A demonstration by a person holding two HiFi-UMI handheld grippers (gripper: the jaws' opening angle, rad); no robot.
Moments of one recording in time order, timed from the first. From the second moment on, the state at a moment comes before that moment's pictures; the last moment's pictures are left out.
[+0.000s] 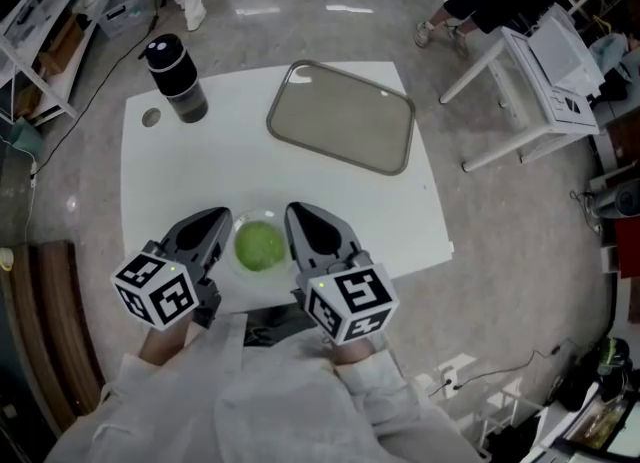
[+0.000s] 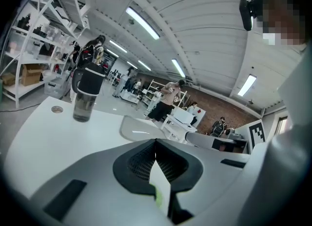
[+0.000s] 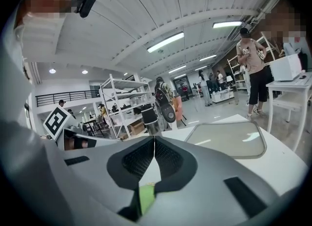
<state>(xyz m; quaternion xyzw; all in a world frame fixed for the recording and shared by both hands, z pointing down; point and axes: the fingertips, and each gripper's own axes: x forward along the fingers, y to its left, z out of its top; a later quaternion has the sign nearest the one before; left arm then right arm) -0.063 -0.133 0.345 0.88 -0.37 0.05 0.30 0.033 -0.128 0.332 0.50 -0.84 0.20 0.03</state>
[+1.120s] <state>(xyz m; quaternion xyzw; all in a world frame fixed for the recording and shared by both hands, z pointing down) -0.084 -0.120 0.418 0.84 -0.37 0.11 0.39 0.029 -0.126 0.410 0.48 -0.82 0.29 0.09</state>
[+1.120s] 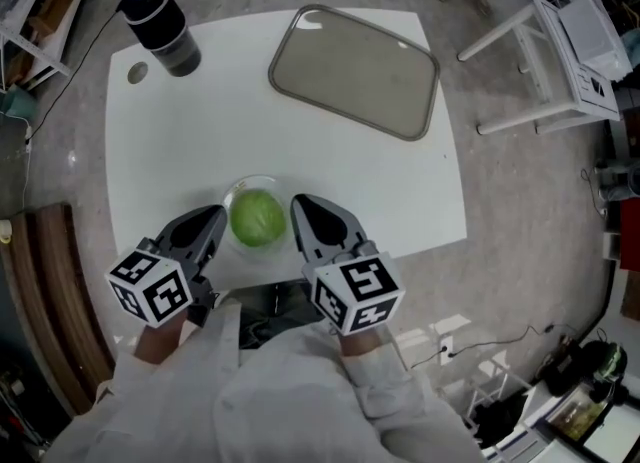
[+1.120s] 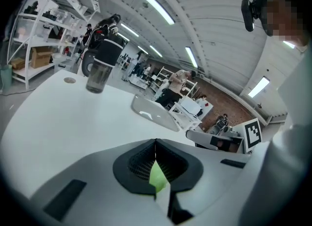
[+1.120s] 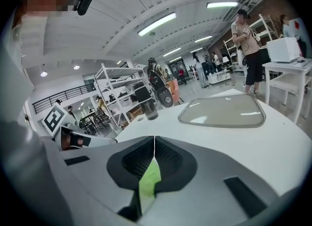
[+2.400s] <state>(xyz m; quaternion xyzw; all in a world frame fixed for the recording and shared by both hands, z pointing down) -0.108 -0.093 0.502 0.78 -0.39 0.15 0.46 0.022 -0.099 0.502 0.45 -0.78 0.40 0.16</state>
